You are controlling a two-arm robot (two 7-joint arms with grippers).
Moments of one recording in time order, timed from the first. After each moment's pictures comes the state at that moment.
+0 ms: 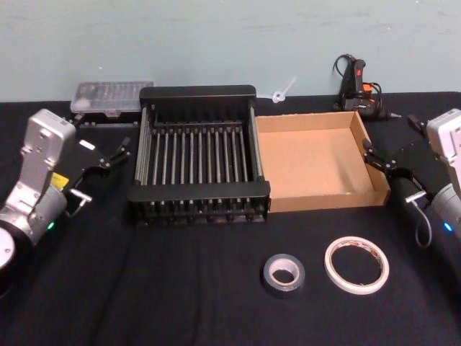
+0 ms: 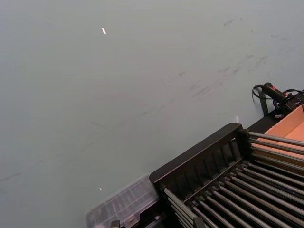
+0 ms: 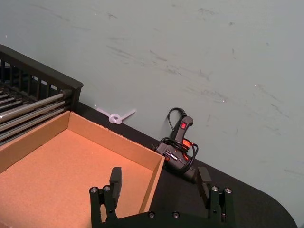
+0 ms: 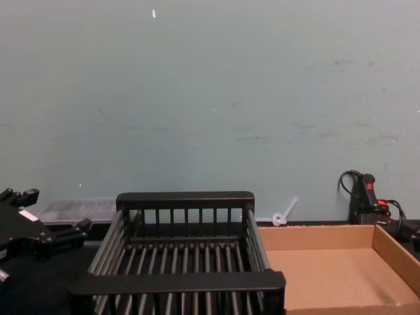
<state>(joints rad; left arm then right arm) -0.20 0.60 0.45 -1.41 -0.25 -0.12 0.03 0.20 0.60 -0.45 -1.41 0.25 -0.12 -0.03</state>
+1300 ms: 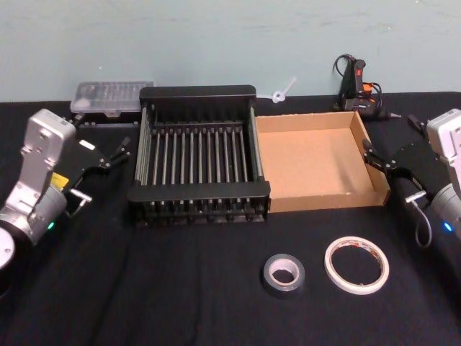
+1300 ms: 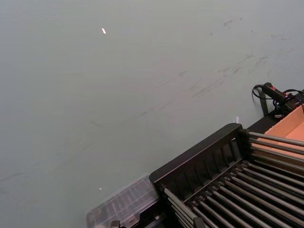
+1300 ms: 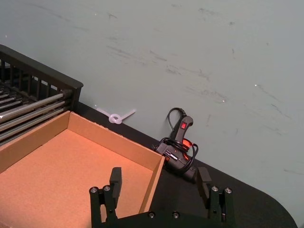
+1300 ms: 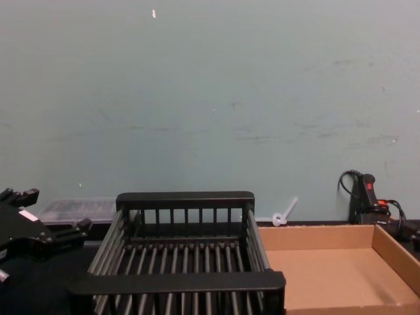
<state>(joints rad) -0.20 0.60 0.45 -1.41 -0.25 -0.12 0.03 0.20 0.60 -0.45 -1.41 0.25 -0.12 -0.03</state>
